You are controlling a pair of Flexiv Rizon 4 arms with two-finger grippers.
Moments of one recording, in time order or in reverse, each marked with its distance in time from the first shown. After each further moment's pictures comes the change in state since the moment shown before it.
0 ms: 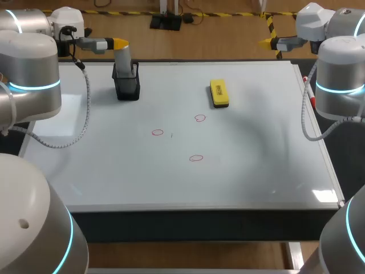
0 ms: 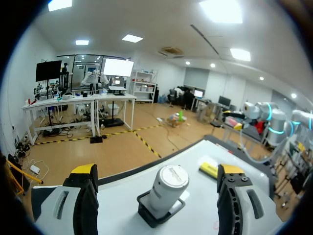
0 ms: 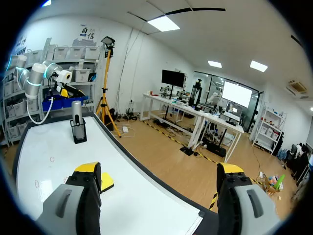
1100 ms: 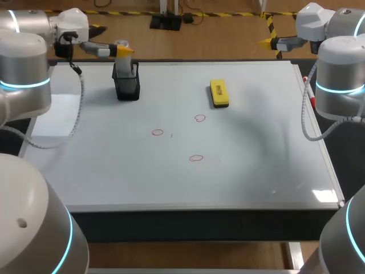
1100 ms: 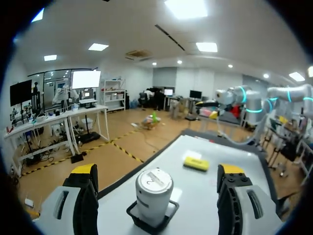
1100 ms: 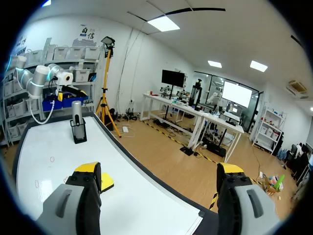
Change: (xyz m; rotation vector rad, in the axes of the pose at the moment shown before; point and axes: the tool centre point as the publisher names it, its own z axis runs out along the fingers) left arm 0.032 0.003 0.015 0.038 0.257 0.204; right arm 0.000 0.000 0.000 0.000 0.000 0.000
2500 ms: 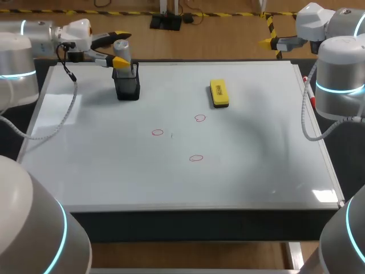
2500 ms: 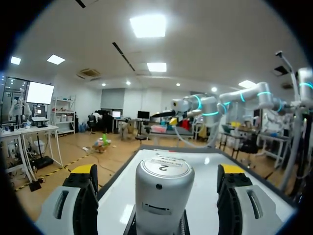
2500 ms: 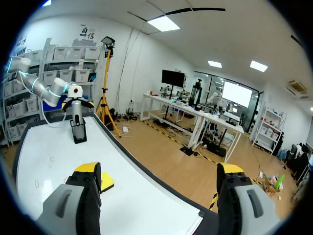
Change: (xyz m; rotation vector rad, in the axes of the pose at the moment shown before) left arm 0.010 0.028 0.040 0.213 0.486 0.066; right arm 0.000 0.000 0.000 0.000 0.000 0.000
